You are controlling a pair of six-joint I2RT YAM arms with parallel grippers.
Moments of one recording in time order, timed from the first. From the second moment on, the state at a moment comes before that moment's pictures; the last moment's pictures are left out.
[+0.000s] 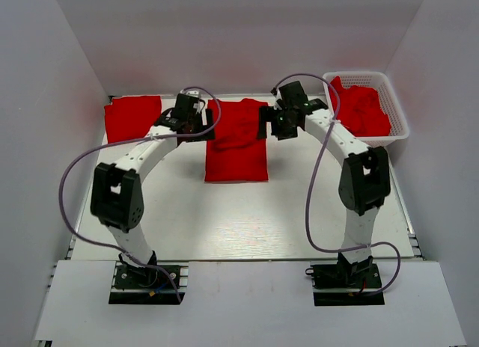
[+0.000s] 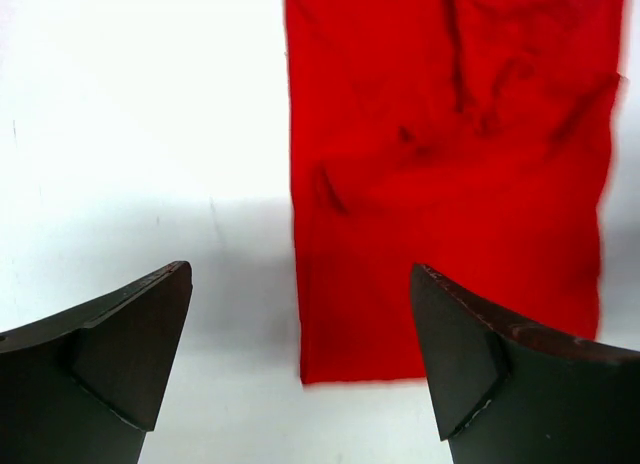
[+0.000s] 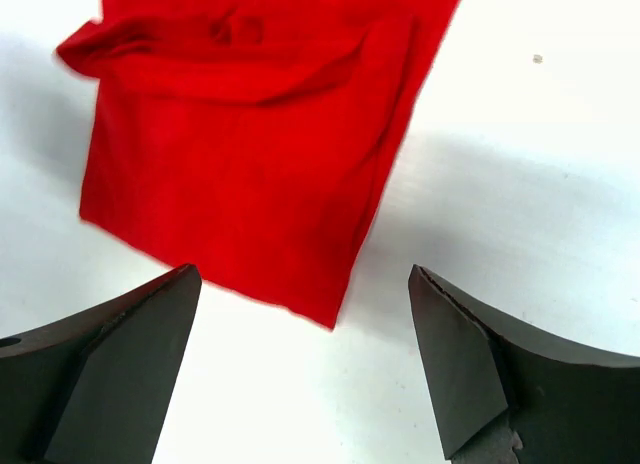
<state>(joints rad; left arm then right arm) -0.35 1.81 1.47 -0.47 -0.13 -0.31 0.43 2.00 1.77 -0.71 -0.22 0.26</state>
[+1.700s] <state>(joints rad) -0.35 1.16 0.83 -0.53 -0.08 -0.45 0.66 2.45 2.13 -0.26 -0.25 0.36</state>
